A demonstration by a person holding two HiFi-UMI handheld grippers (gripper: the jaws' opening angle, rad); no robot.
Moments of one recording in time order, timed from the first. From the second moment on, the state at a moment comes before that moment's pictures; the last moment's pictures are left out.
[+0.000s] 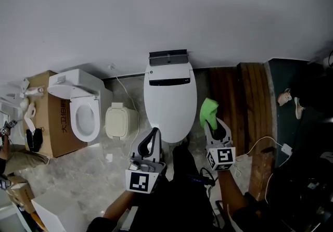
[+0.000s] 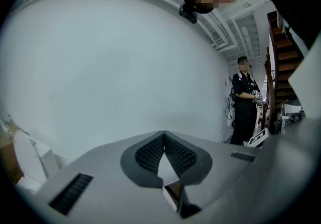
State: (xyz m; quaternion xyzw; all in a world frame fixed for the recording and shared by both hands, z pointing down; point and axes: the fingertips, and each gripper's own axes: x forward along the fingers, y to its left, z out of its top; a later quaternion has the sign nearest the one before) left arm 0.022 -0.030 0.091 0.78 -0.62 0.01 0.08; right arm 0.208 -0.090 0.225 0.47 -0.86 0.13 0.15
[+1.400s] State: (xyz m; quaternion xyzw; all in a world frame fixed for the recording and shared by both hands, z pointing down) left arm 0.027 -0.190 0.299 0.73 -0.67 0.02 0.13; right arm 0.181 -0.366 0.618 0.34 -0.86 0.04 0.38
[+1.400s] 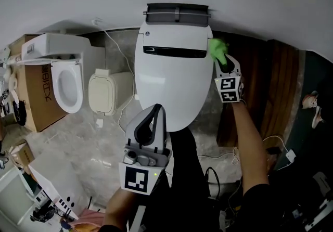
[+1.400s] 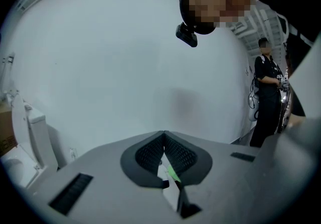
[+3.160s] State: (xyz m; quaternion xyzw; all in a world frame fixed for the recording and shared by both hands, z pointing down) left arm -0.126 -0.133 0.351 0.75 -0.64 0.00 0.18; right arm 0.122 -0.270 0.717 0.41 -0.73 0.10 0.54
